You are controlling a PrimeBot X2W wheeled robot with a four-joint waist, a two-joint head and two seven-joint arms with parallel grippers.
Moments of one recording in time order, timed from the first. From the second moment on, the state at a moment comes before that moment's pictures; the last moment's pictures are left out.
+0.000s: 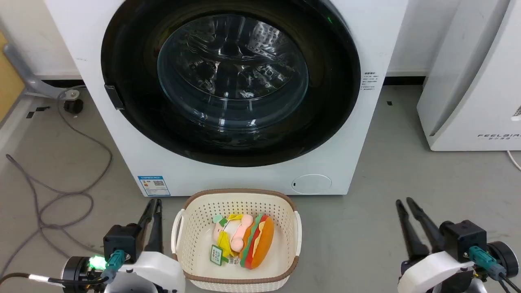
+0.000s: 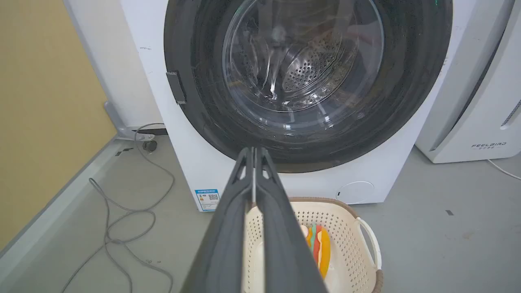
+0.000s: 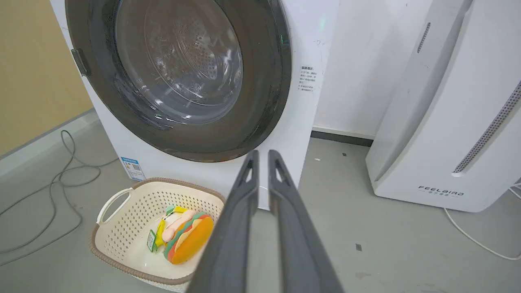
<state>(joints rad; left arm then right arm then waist) 0.00 0.05 0.00 0.00 0.00 0.01 0.00 0.00 -0.05 0.00 0.00 0.01 0.13 0.00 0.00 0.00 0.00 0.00</state>
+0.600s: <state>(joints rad) 0.00 0.05 -0.02 0.03 -0.03 0.01 -0.03 0.00 -0.05 0.00 0.02 0.04 0.13 -0.03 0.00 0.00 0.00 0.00</state>
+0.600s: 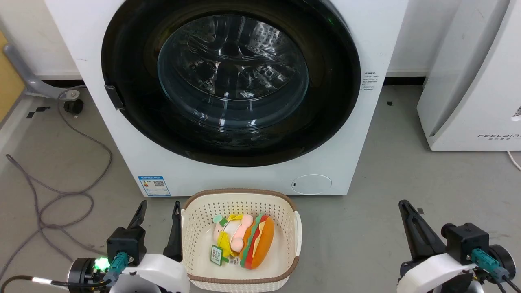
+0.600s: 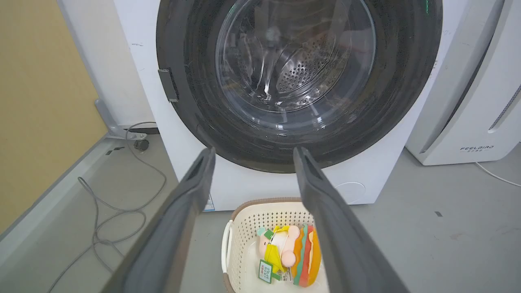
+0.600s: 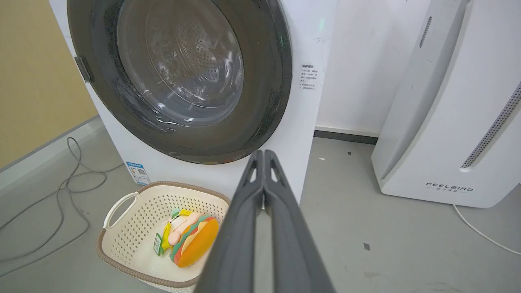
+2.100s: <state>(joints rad) -0.04 0.05 -0.07 0.04 -0.08 0.00 -0.12 -0.35 -0.12 -0.06 0.34 1.06 0.13 -0.12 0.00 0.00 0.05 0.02</state>
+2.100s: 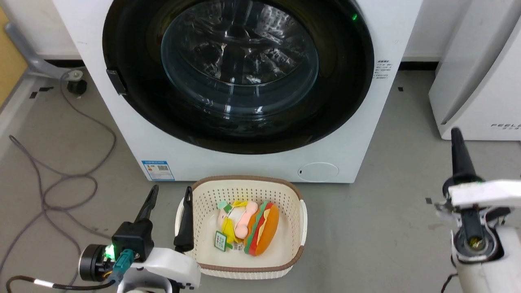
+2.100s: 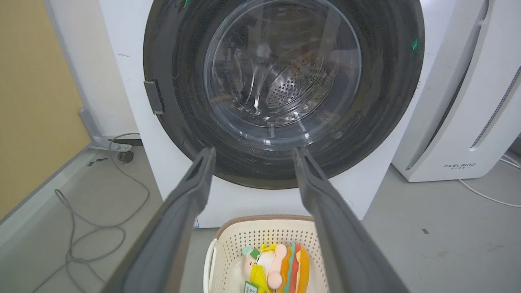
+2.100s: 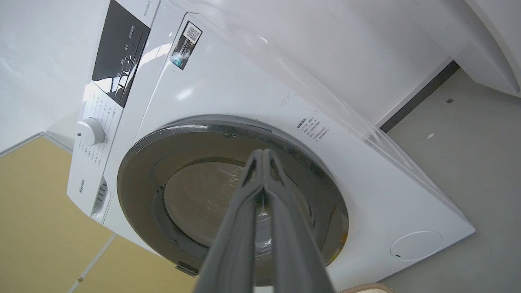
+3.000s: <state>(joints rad) -0.15 0.05 -0.11 0.02 -0.11 -0.02 -0.18 -1.11 -0.33 0.32 0.89 1.31 0.13 -0.02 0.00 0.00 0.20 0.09</state>
